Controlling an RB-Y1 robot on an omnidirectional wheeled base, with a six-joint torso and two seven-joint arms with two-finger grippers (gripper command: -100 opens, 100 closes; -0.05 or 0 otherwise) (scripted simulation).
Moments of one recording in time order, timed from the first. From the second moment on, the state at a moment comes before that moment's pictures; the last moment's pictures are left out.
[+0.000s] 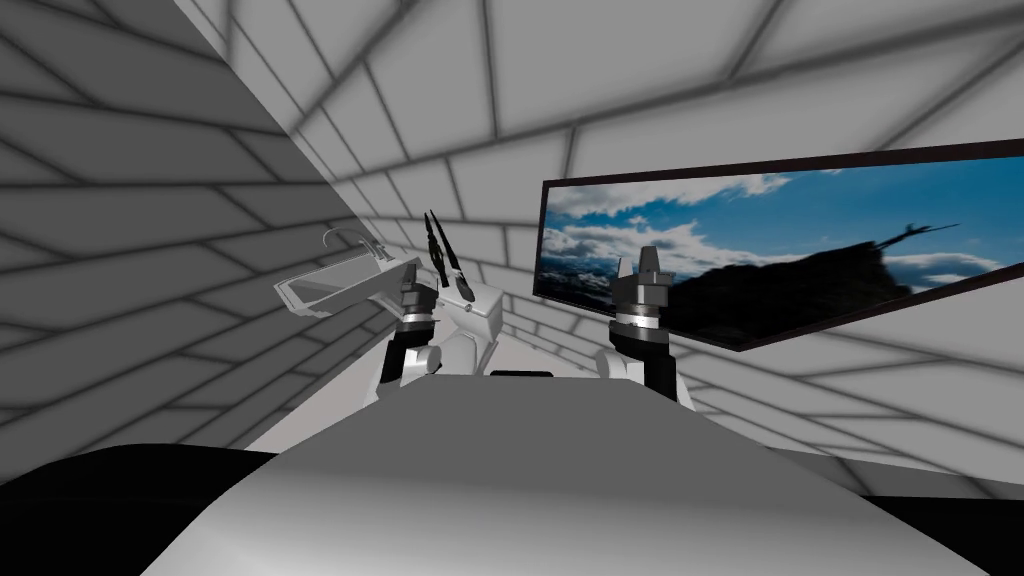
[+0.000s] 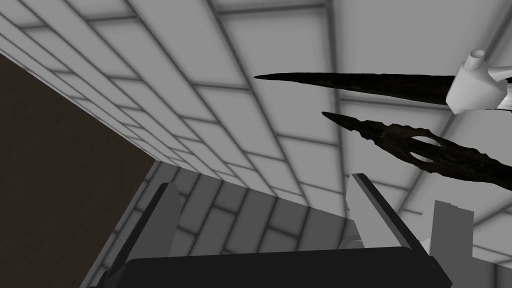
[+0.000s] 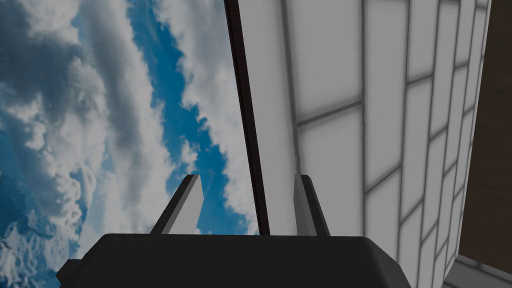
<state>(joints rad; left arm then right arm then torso) 0.41 0.15 0.11 -2.21 0.16 -0.26 0.01 0.49 0.05 0.00 -2.37 0.08 -0.40 -0.04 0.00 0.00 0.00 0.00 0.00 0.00</state>
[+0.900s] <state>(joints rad) 0.36 0.16 0.19 -2.12 0.21 -0.06 0.01 0.49 0.05 0.00 -2.37 0.08 -0.40 -0.04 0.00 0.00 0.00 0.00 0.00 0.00</state>
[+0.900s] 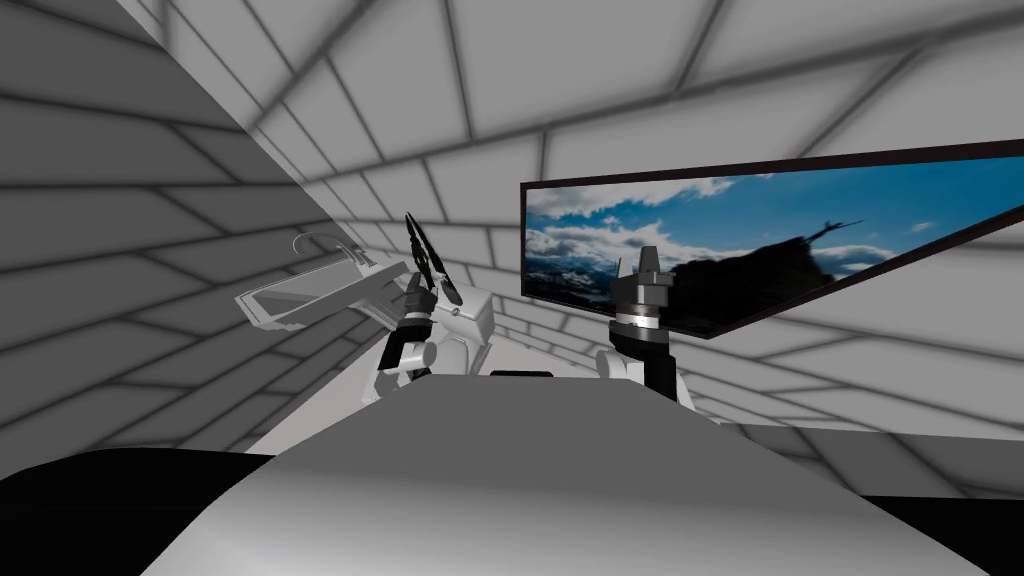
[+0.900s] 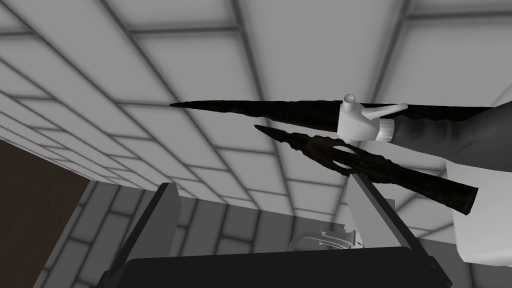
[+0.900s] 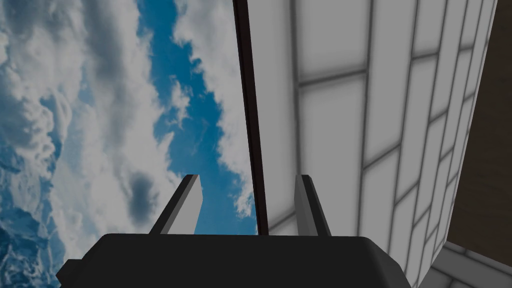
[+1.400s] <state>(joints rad) 0.35 0.16 0.23 -2.10 0.24 0.05 0.02 0.49 0.05 0.00 -2.37 0.08 -0.40 -0.04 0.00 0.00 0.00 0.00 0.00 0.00</state>
